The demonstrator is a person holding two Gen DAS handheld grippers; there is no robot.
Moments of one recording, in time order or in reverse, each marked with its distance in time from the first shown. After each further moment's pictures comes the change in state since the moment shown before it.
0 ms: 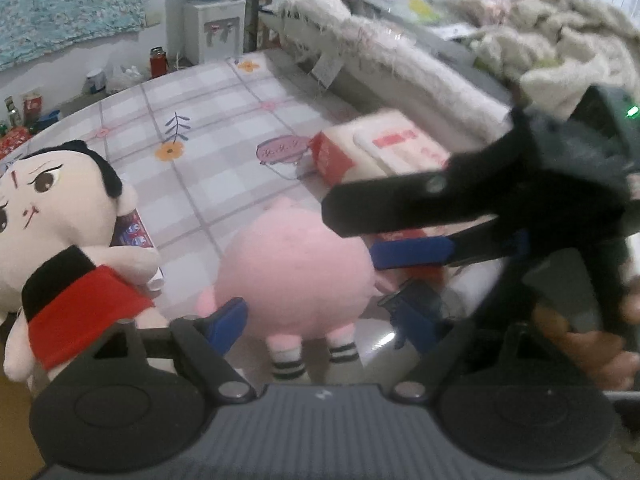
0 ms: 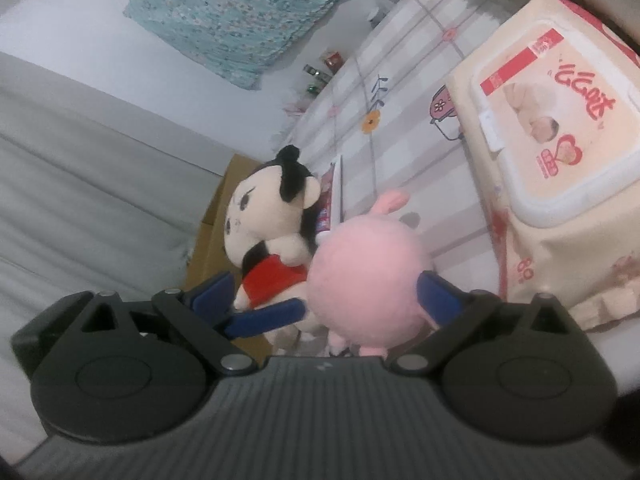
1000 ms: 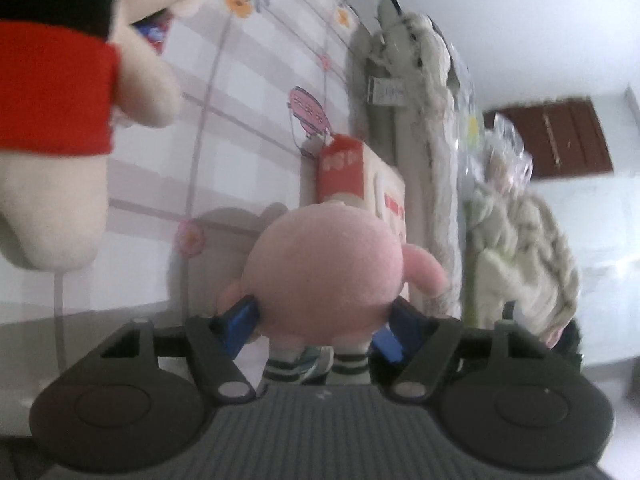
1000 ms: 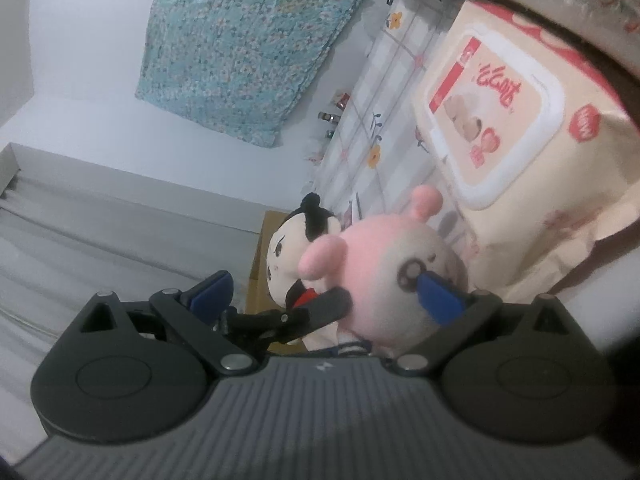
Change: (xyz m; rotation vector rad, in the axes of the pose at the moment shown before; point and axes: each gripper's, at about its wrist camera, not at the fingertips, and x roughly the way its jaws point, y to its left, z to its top) left arm 0.046 0.091 -0.034 -0.841 0.054 -0.585; right arm -0.041 -0.030 -0.017 0.212 -0.148 0.126
